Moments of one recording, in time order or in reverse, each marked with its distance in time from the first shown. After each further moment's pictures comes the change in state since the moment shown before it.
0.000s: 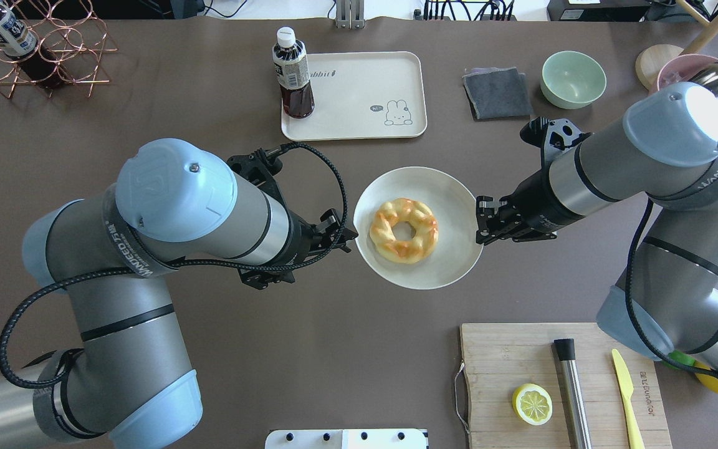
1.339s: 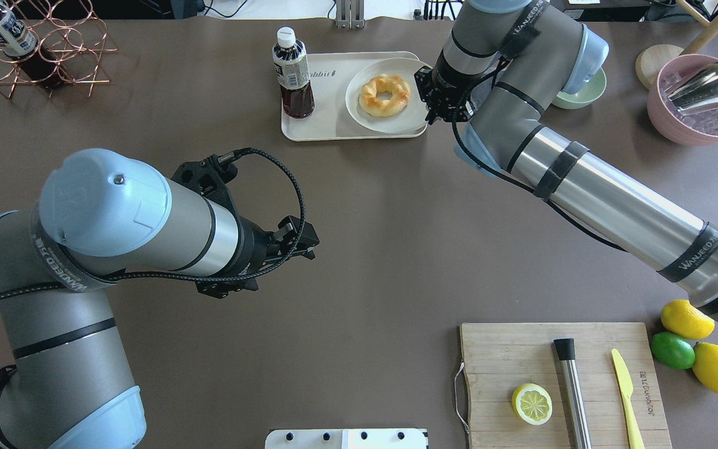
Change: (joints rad) left arm -0.010 0.116 -0.120 0.015 0.000 0.000; right arm 0.158 0.580 -0.881 0.037 -0.036 0.354
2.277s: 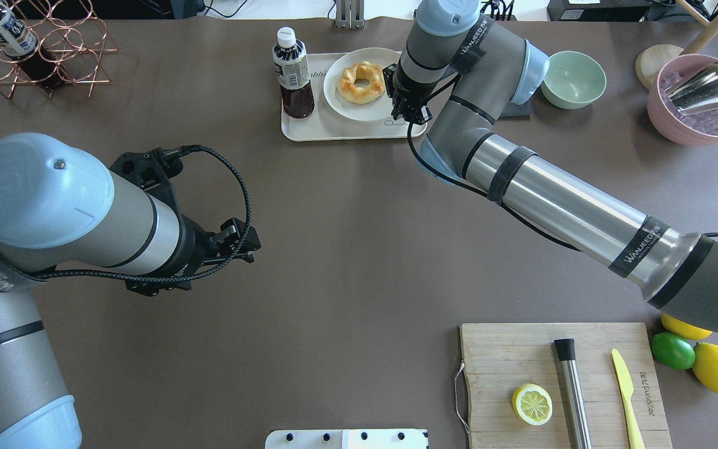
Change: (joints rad) left arm -0.039 0.064 -0.126 0.235 -0.002 0.113; right arm -0.060 0.135 -0.231 0.190 -0.124 0.294
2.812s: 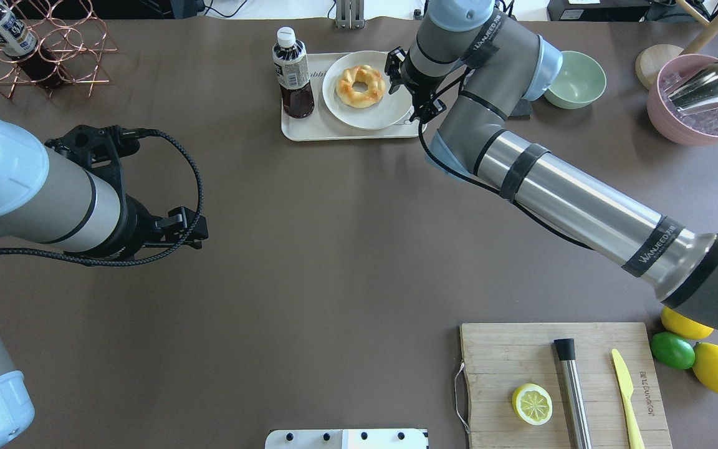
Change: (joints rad) left arm -0.084 0.092 -0.058 0.064 -0.005 0.243; right arm 0.014 -0.024 0.039 0.020 -0.020 -0.038
